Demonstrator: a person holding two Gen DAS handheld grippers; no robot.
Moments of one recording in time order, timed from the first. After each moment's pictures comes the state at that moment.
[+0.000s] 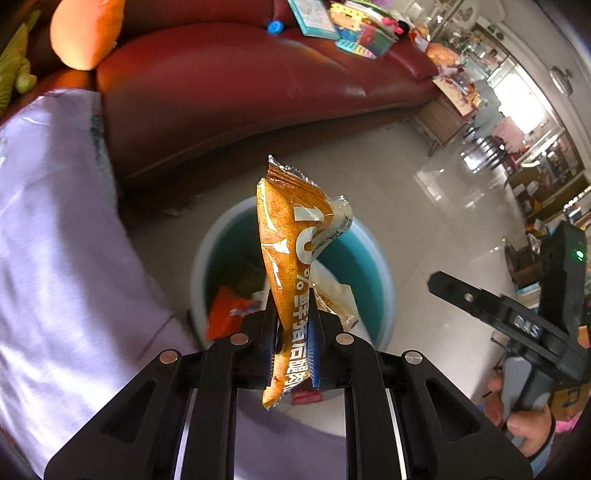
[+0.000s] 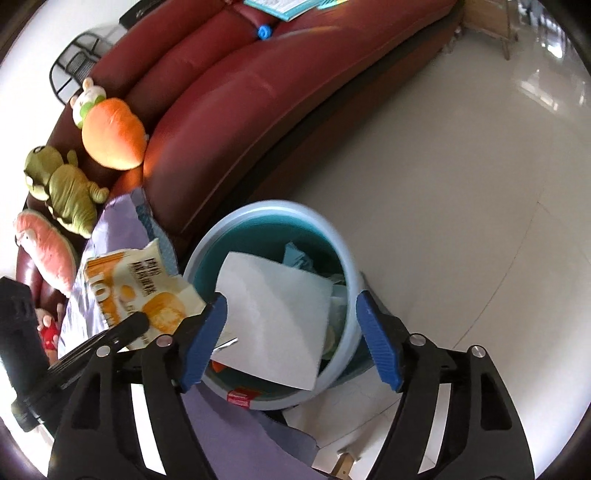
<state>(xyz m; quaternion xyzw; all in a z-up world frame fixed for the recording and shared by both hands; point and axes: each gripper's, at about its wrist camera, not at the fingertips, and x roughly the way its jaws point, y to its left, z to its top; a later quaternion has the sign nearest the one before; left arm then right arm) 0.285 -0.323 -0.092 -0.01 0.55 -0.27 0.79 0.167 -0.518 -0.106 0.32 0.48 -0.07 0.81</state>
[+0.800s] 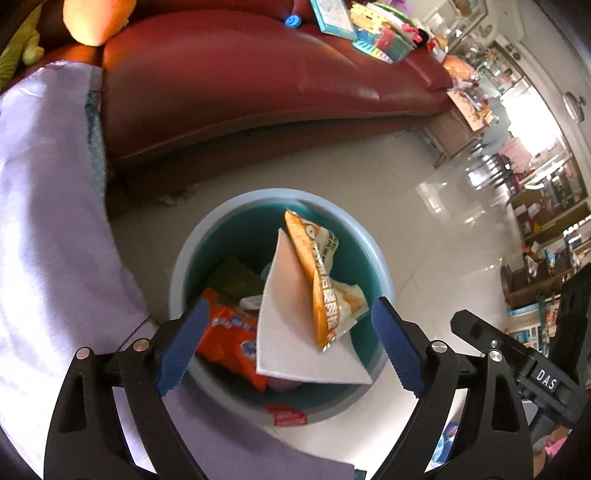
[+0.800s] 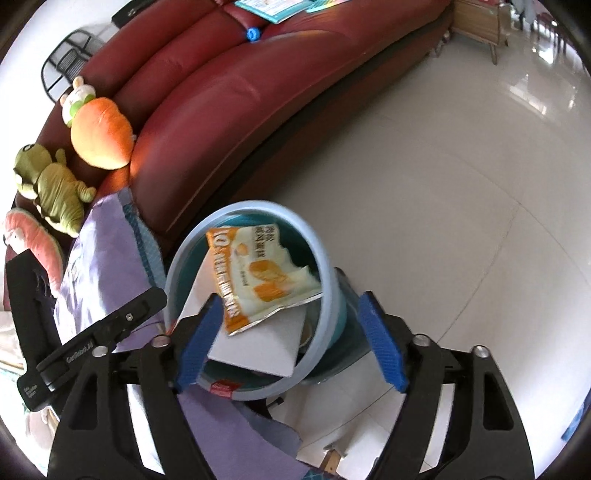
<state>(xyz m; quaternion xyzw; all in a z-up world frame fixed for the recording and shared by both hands) 0.289 -0.325 -0.105 -0.05 0.56 -0.25 0.79 0.157 -0.518 -0.098 0.30 0.49 -0.09 0.81</state>
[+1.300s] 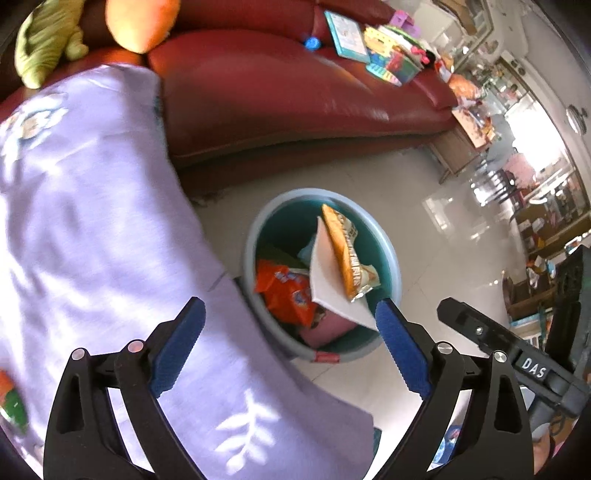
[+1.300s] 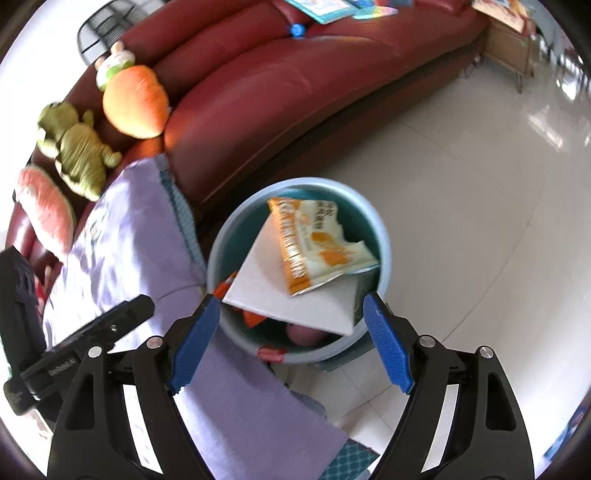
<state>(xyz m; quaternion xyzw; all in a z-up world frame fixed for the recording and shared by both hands) 0.243 -0.242 -0.059 -0.06 0.54 -0.22 0.81 0.146 -0.440 -0.061 0.24 0.50 -0.05 0.83</state>
